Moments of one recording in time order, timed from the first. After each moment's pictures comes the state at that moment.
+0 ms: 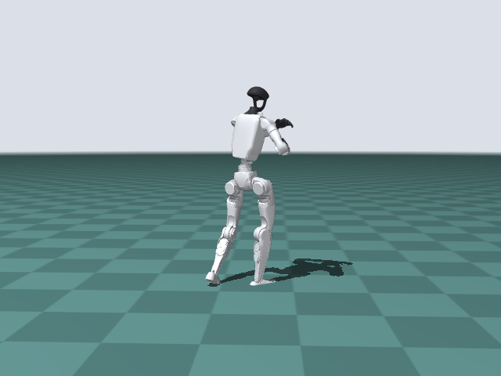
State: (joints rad) left arm -1.03 0.40 -0.80 -0.22 0.01 -0.25 -0.06; right arm -0.12 -0.79 0.50 -0.33 0.39 -0.27 0.03; waist -0.12 0.14 0.29; left_leg 0.14 0.21 0.28 0.63 -0.19 -0.03; right_leg 0.03 0.00 -0.28 0.20 -0.29 0.02
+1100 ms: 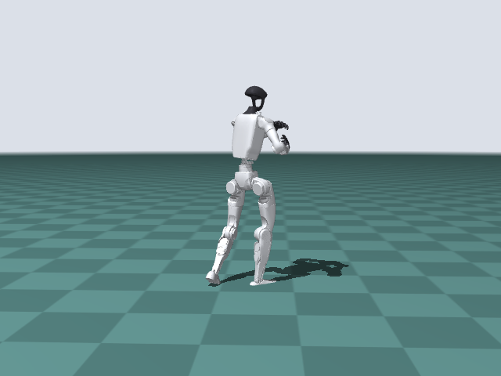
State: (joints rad) left arm -1.04 0.40 -0.91 -0.28 0.04 -0.34 -0.18; right arm -0.13 -0.73 0.54 -0.29 0.42 -0.38 -0.02; waist -0.12 0.08 0.27; left_leg 0.20 0.20 0.36 0.60 -0.13 -0.01; right_leg 0.03 -0.02 -0.25 0.23 -0.31 0.04
